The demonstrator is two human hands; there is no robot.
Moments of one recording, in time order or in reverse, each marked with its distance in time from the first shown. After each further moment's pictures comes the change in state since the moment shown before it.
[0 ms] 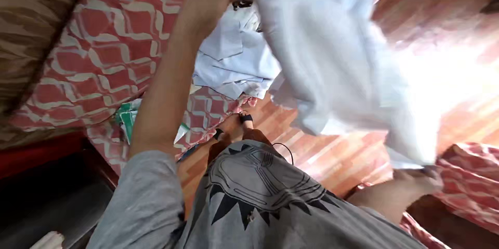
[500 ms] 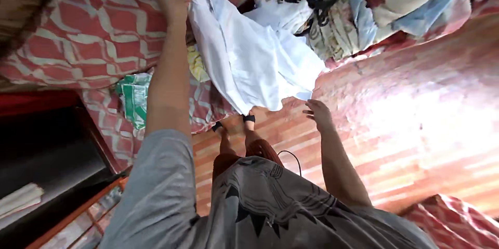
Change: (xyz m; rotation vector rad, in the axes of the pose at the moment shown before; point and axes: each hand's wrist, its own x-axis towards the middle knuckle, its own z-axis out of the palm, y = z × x) left_hand 0.001 -0.234 -0.179 0.297 0.854 -0.645; right_hand 0.016 0.289 0.140 -1.506 -1.180 0.124
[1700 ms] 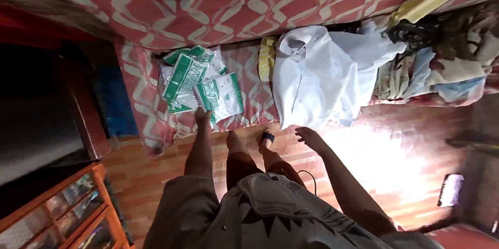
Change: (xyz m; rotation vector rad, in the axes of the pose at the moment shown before) left_hand -0.147 -0.507 -0.218 0.040 -0.198 -0.655; right_hand -0.139 -0.061 0.328 -0.669 -0.315 0.079
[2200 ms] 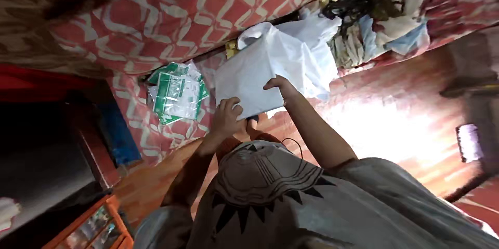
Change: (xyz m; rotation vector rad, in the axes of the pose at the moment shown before) left_hand -0.247 0.137 -0.016 0.452 -0.218 1.288; right_hand -0.118 -0.120 -0.031 0.883 -0.135 -0.479
